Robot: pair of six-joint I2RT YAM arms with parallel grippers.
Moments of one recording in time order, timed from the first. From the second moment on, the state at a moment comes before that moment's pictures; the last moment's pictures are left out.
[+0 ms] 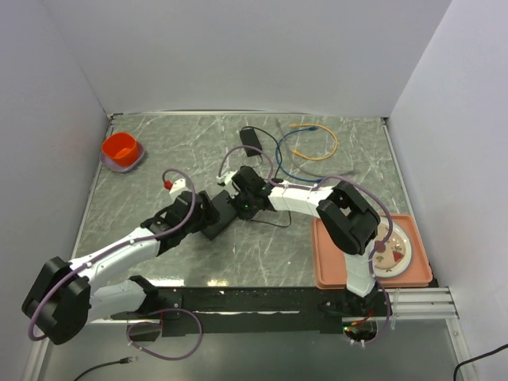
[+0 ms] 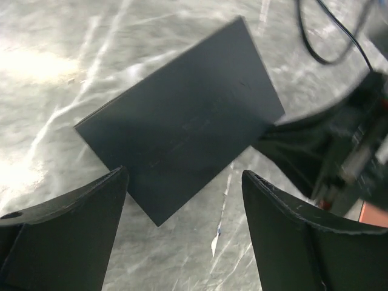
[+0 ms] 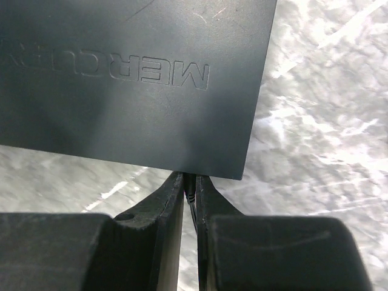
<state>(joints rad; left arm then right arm) -0.62 1.11 0.55 -0.19 -0.29 -0.92 0.82 1.96 1.27 -0.30 -0.11 -0.05</state>
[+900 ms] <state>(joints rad) -0.87 1.47 0.72 -0.12 -0.47 -0.54 0.74 1.96 1.25 -0.28 -0.28 -0.10</state>
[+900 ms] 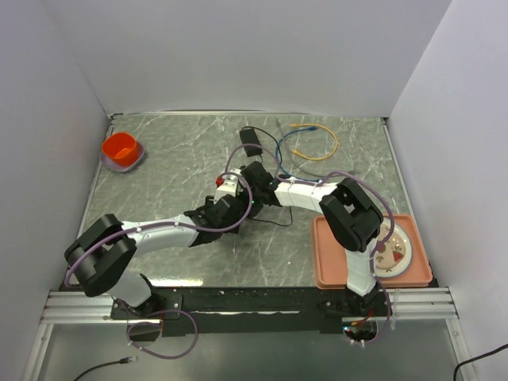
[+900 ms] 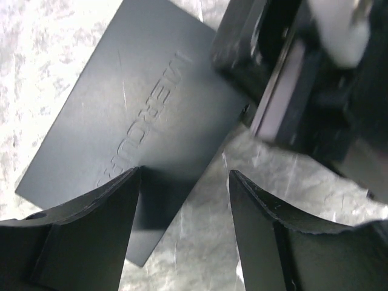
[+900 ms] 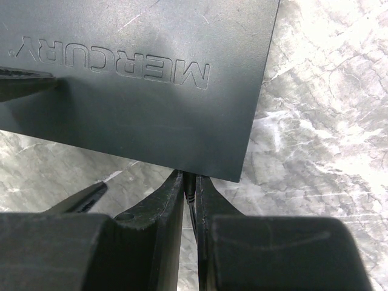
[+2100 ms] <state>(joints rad) -0.57 1.22 0.79 -0.20 -0.28 -0.78 0.73 1.96 1.26 -0.28 -0.30 -0.09</state>
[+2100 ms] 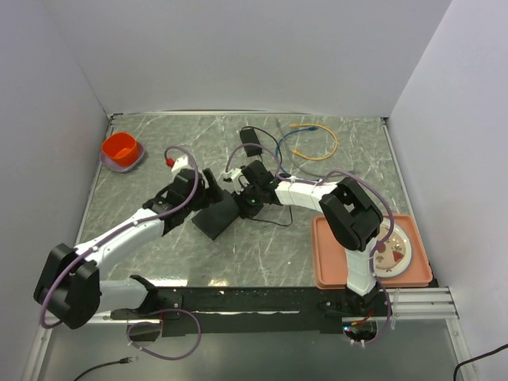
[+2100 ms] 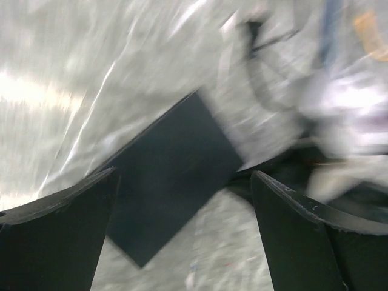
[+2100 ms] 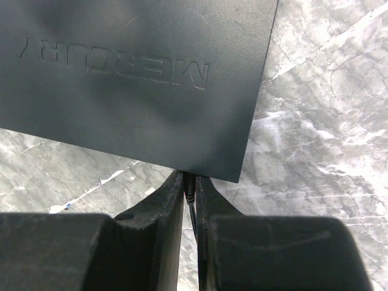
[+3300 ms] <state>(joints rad) -0.93 1.62 0.98 -0.46 -0.55 -0.60 0.71 2.00 1.33 -0.37 -0.34 -0.28</state>
